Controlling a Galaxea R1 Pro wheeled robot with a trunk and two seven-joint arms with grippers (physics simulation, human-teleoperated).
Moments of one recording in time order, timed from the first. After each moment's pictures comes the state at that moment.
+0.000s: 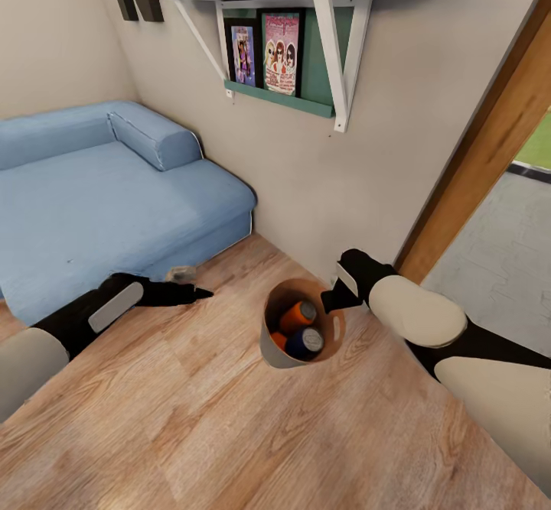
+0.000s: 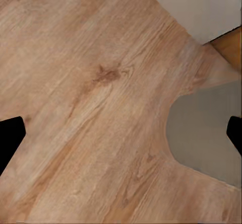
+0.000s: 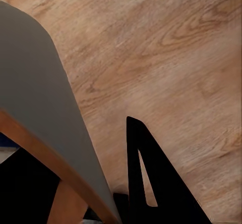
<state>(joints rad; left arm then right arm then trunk) -1.09 0.44 -0.85 -0.83 1.13 0.66 -0.14 -1.40 0.14 -0.92 -0.08 1.11 0.95 0.11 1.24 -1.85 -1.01</state>
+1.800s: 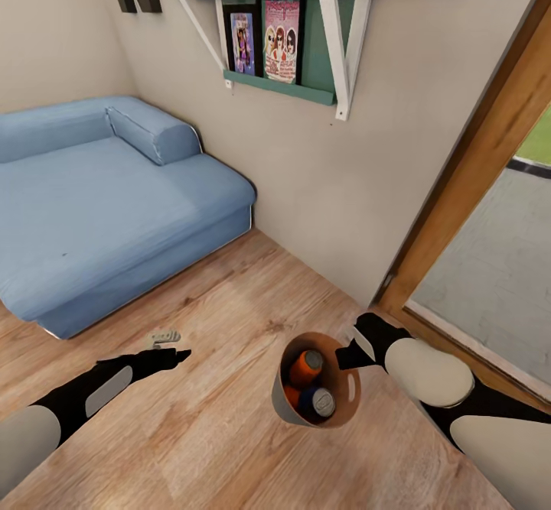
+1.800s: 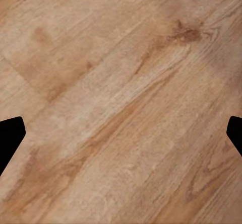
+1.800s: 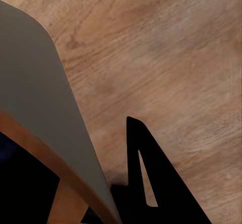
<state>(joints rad) -0.80 0.41 -0.85 -0.60 1.05 0.23 -0.12 -1.12 0.06 -0.92 -0.06 1.10 0.75 0.13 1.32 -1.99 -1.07</state>
